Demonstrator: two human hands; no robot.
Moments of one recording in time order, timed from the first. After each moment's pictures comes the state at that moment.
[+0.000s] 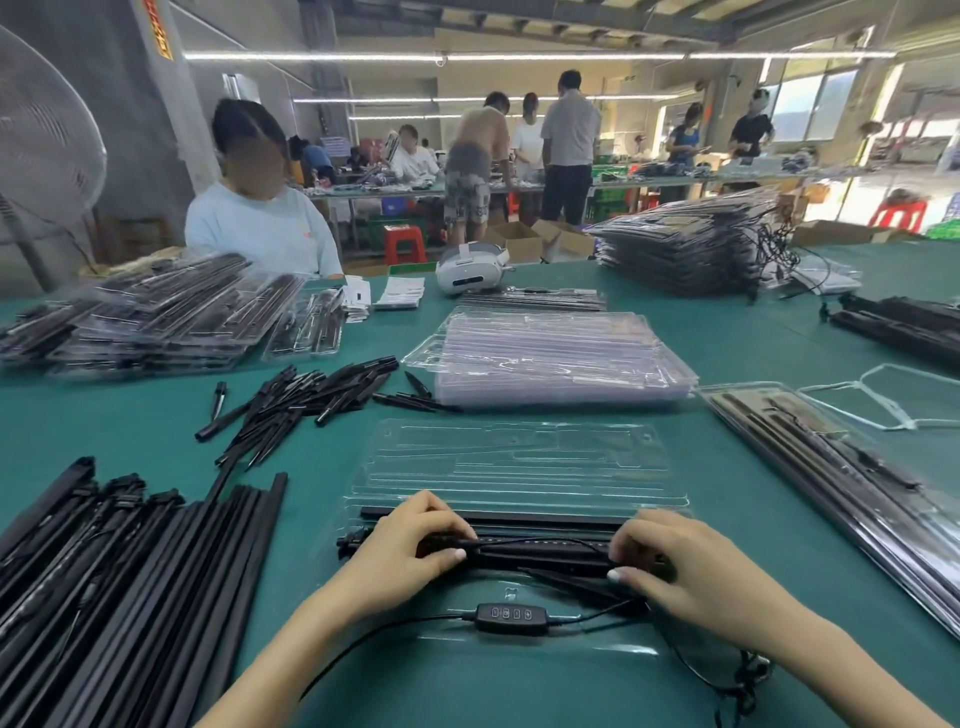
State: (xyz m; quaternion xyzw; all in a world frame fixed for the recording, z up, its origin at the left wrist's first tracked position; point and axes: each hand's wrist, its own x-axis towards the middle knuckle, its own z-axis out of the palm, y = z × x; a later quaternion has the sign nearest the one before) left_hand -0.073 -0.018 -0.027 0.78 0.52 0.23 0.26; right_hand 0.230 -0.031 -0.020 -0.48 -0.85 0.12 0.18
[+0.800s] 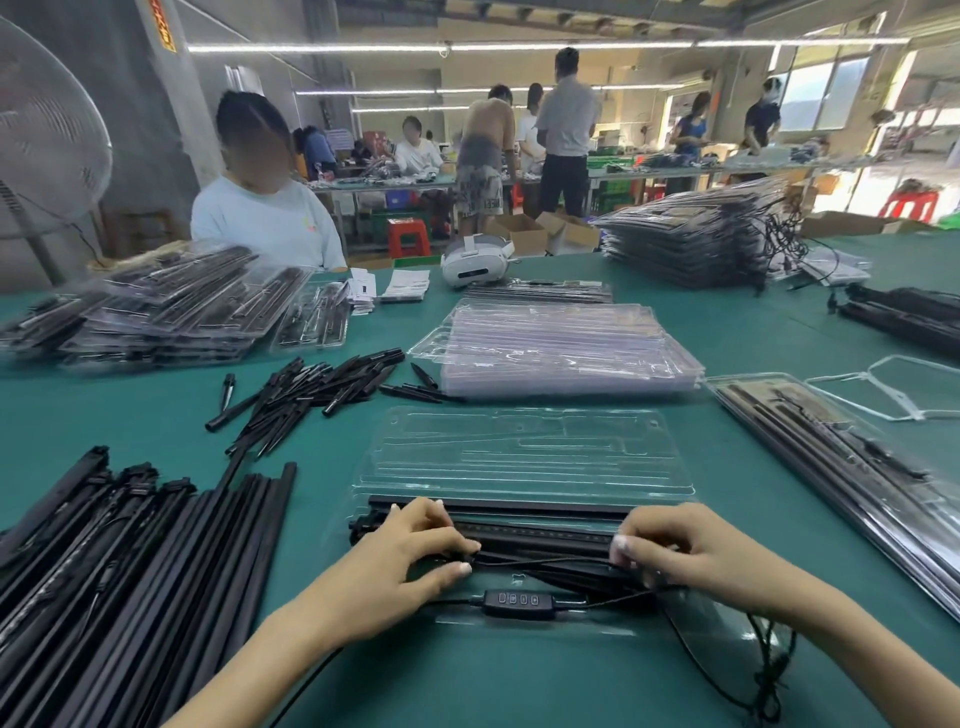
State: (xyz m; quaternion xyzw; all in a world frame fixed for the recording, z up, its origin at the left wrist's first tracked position) left_hand -0.087 -0.045 -0.025 0.82 0.50 0.17 0.22; right_hand 0.229 -0.032 -0.006 -0.42 -0.78 0.39 0.23
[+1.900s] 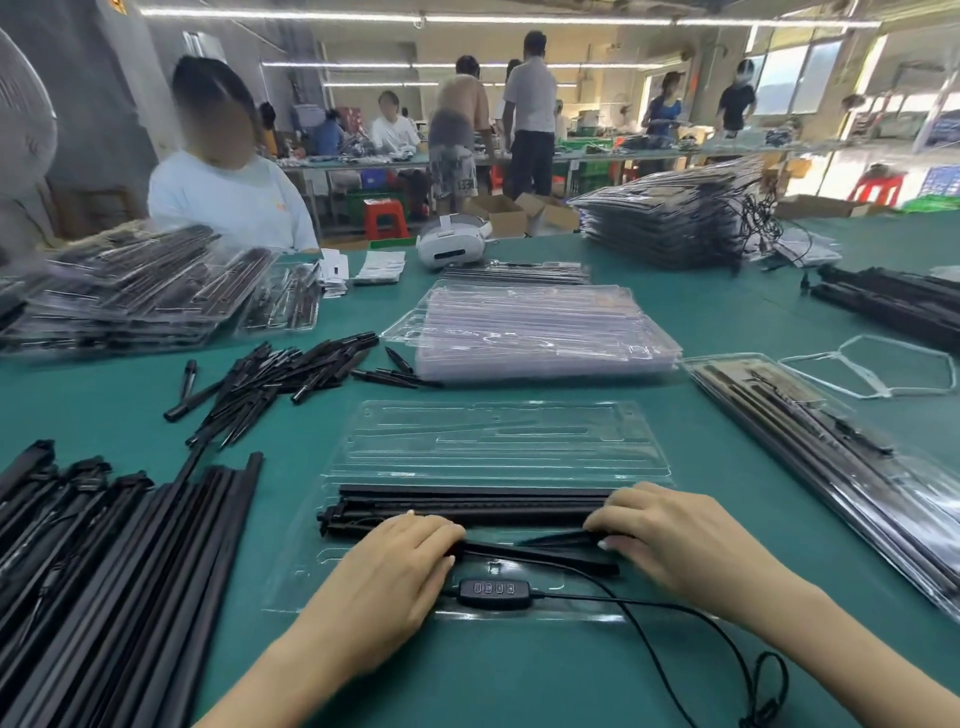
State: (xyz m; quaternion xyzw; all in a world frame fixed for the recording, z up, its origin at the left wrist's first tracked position) left_hand -0.059 -0.061 -0.033 0.87 0.46 0.17 -0.04; right_hand 0.226 -0.035 -0.015 -0.44 -0.89 -0.04 0.11
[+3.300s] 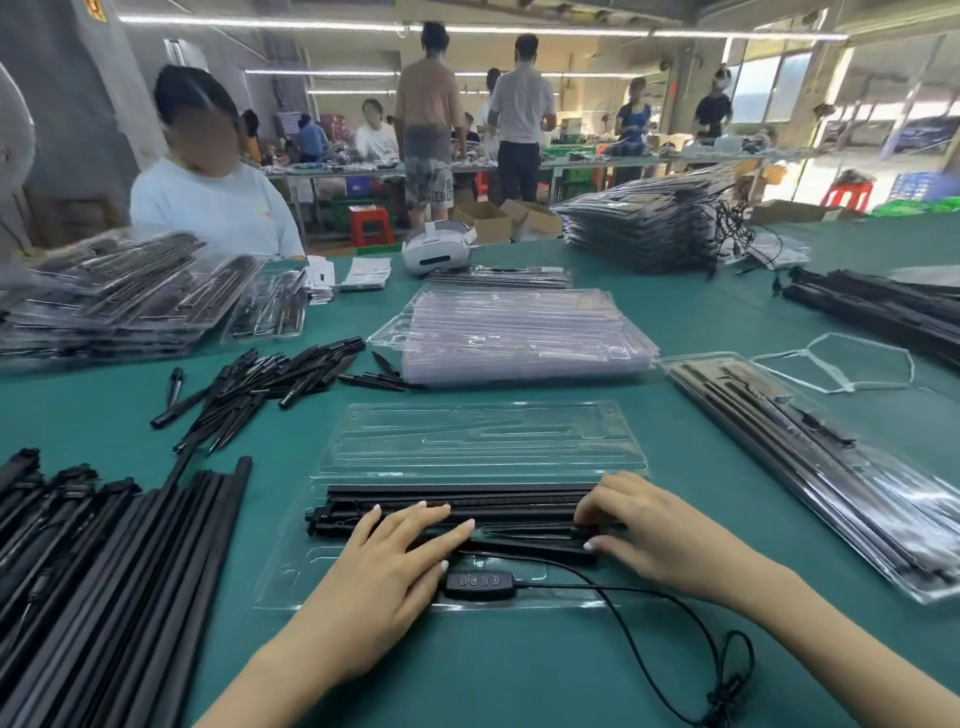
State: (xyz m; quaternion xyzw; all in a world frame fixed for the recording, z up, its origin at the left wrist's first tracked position) left_hand -0.064 -0.058 -0.049 0.86 0.51 0.08 0.02; right_hand 0.239 -0.027 -0.029 -0.44 -0.88 0.07 0.16
